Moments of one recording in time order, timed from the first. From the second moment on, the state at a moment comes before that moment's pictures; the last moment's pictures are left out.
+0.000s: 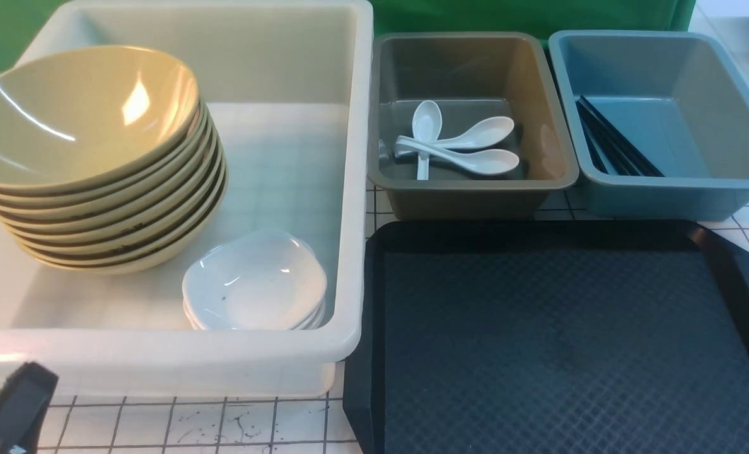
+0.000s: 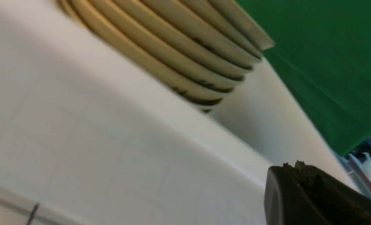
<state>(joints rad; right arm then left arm) 0.08 -0.01 0.01 -0.07 0.28 -0.04 -0.10 -0.01 0.02 -0.20 0.19 -0.42</state>
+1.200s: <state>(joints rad) 0.08 -0.01 0.01 -0.07 0.28 -0.04 -0.05 -0.01 0.02 -0.21 0.33 -0.43</state>
